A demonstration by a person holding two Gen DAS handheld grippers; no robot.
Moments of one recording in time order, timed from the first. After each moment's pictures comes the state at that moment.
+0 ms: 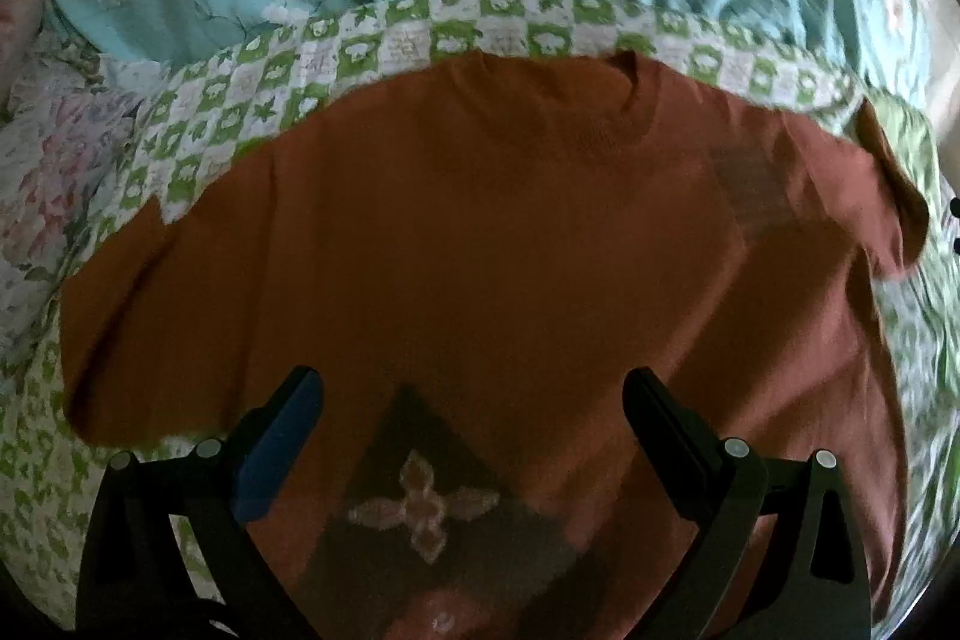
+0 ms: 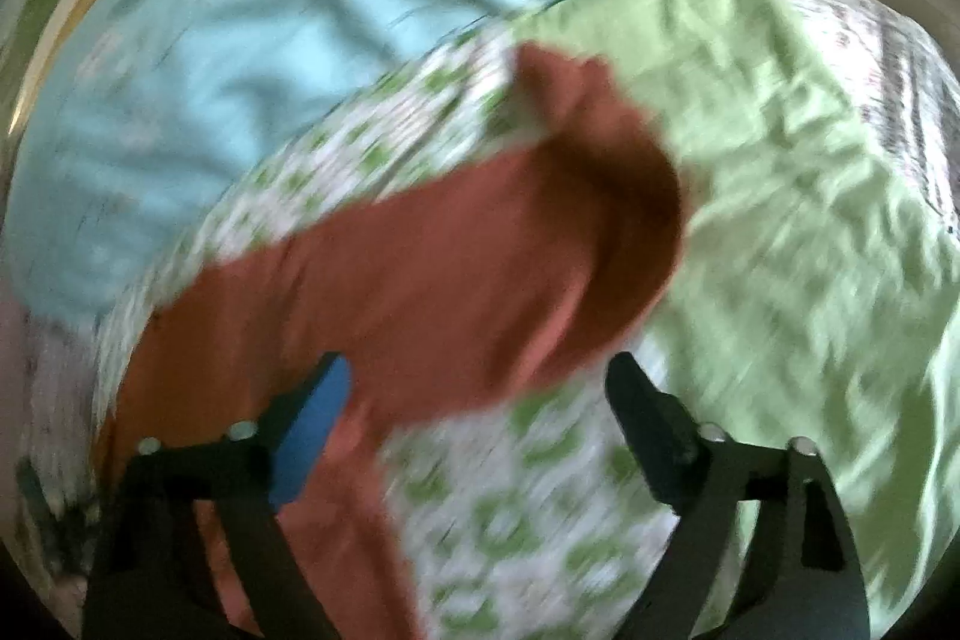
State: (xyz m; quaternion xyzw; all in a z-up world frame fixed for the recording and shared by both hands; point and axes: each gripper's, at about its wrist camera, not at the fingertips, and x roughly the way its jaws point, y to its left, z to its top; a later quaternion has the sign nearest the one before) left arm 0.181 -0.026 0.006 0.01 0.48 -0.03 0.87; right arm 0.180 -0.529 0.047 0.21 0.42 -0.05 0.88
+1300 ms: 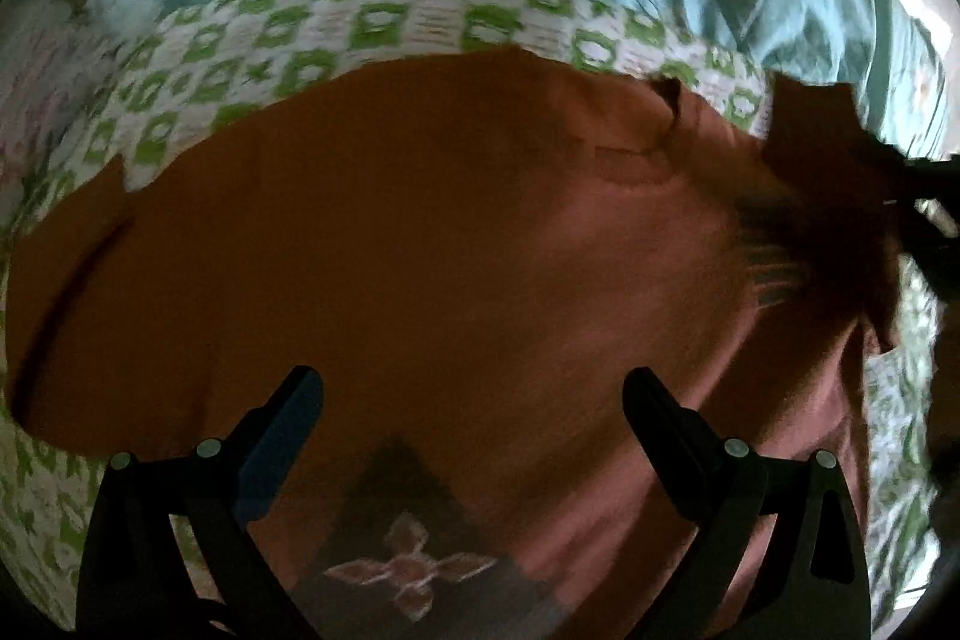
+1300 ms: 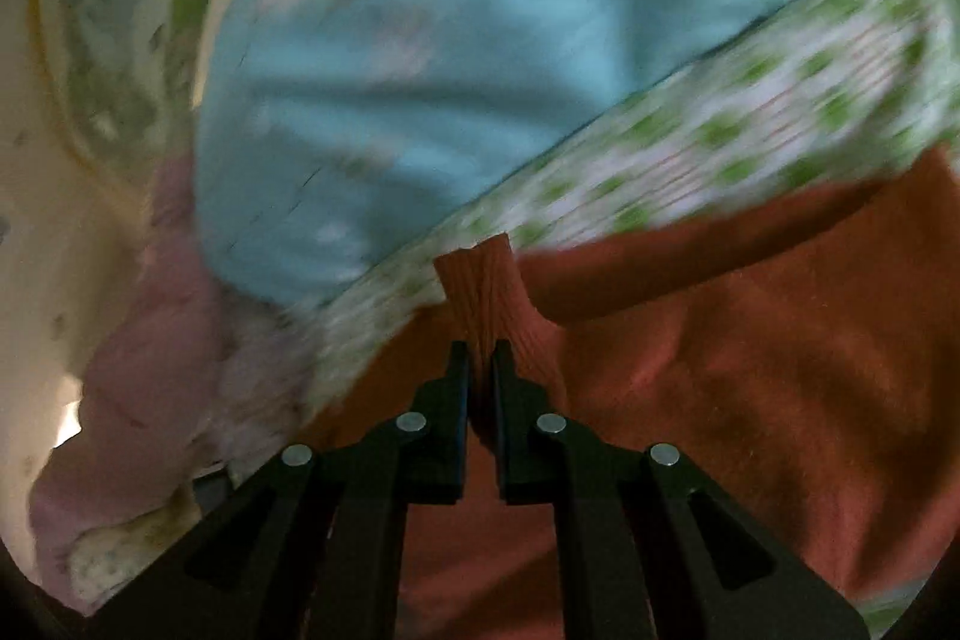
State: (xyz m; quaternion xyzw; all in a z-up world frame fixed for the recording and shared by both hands) left arm 0.198 0.012 -0.012 -0.07 0.51 -0.03 0.86; right arm 0.282 -0.306 0.038 0.31 0.39 0.27 0.83
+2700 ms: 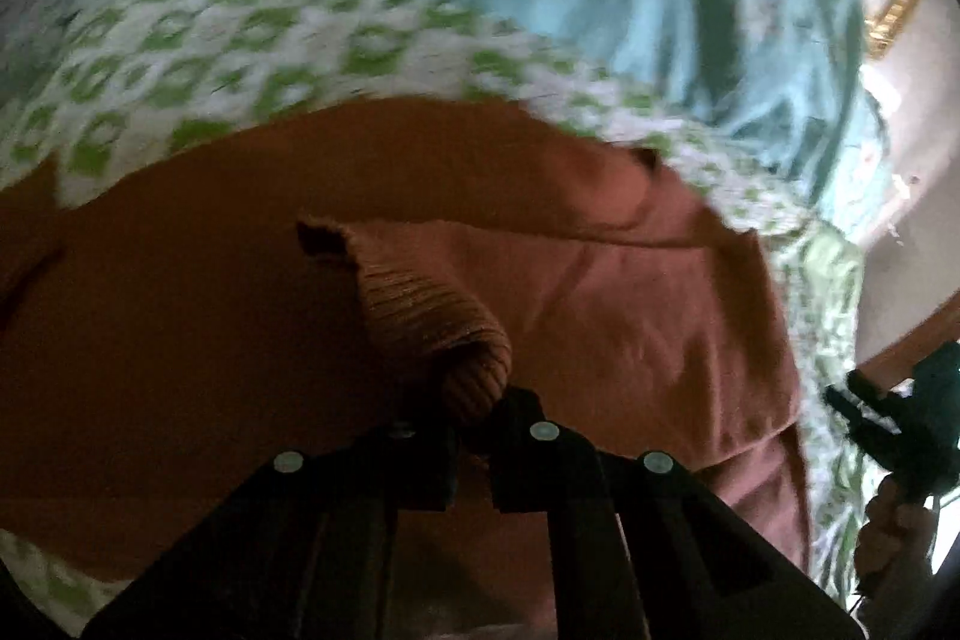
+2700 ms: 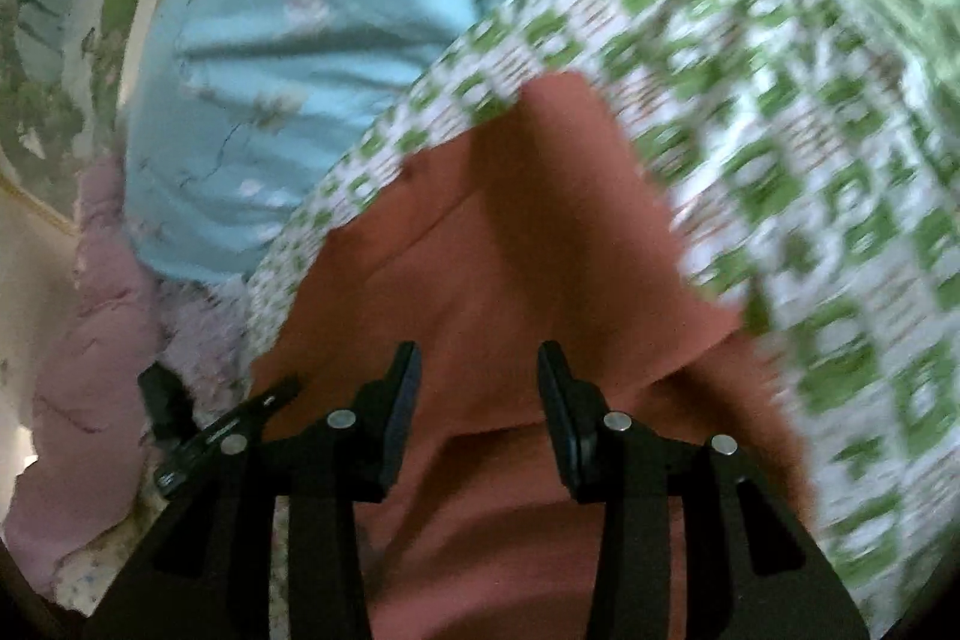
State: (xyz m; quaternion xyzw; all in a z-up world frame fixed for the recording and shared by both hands) left arm 0.254 0.052 -0.032 -0.16 0.48 -0.11 0.85; right arm 0.187 -0.358 0.003 0.30 0.43 0.12 0.84
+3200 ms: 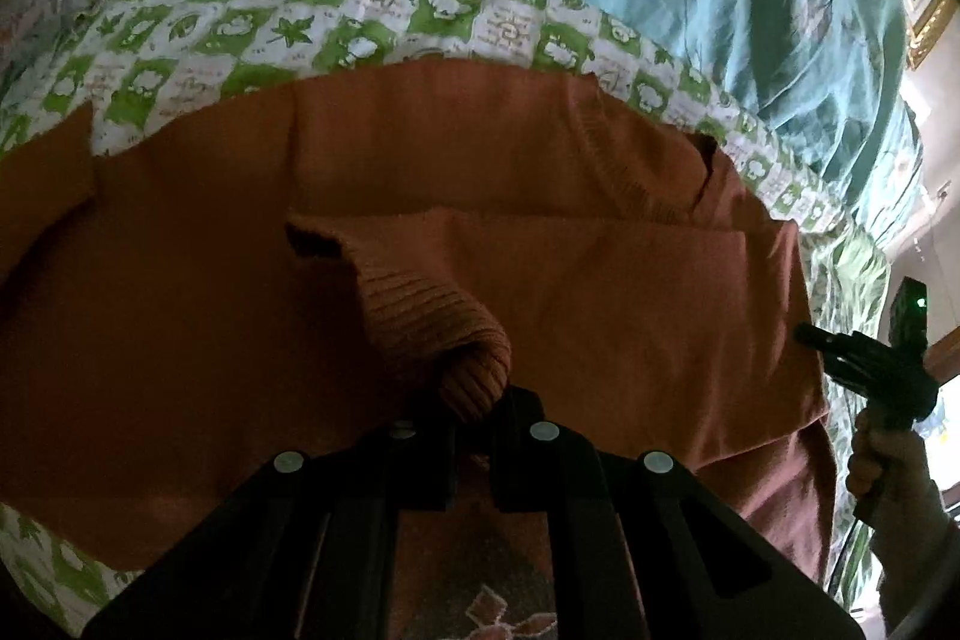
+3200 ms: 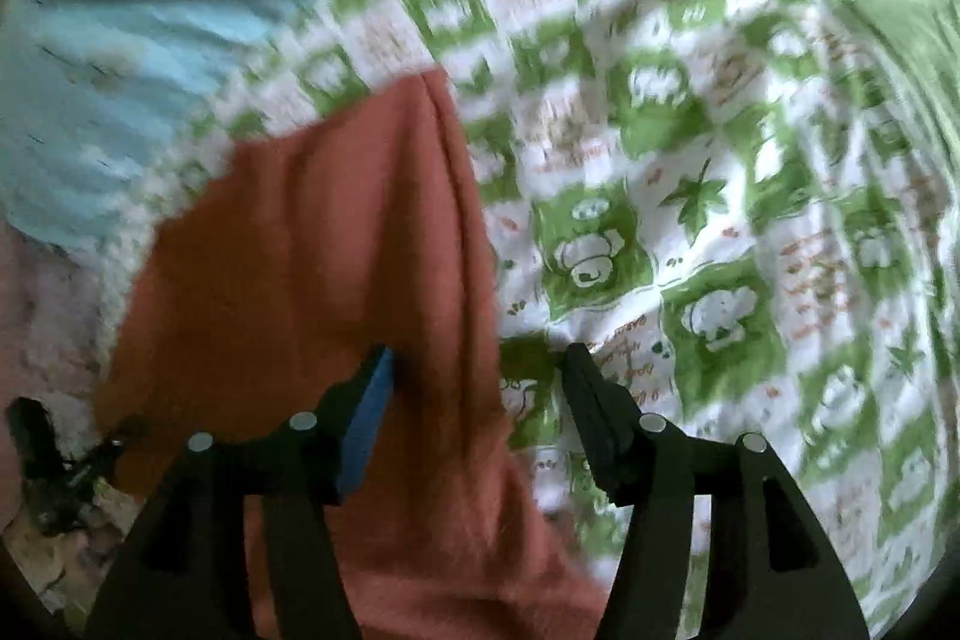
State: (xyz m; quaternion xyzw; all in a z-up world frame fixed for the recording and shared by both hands) left arm 0.248 0.062 -0.048 -0.16 0.50 -0.09 0.85; right arm 0.288 -0.367 -0.054 0.18 0.53 0.06 0.83
